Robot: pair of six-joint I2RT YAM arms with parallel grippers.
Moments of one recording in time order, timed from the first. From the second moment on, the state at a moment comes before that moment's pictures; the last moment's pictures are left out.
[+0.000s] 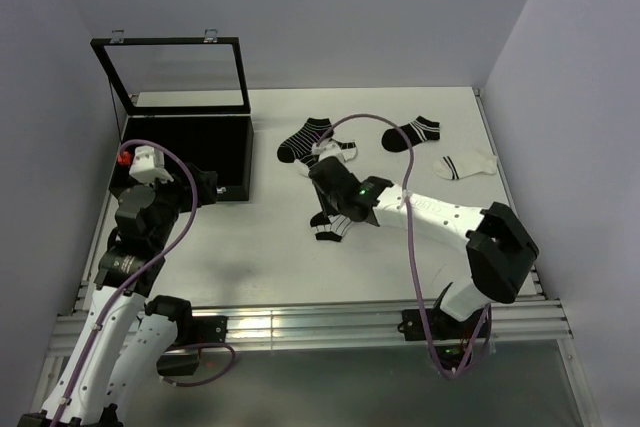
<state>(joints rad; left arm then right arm) -0.22 0.57 0.66 -0.28 -0.10 -0.39 0.84 1.53 1.07 -0.43 0.38 0.37</state>
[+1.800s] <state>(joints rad) -0.22 0.62 0.66 -0.27 -0.07 -0.39 1.05 1.85 1.12 -0.43 0.47 0.33</state>
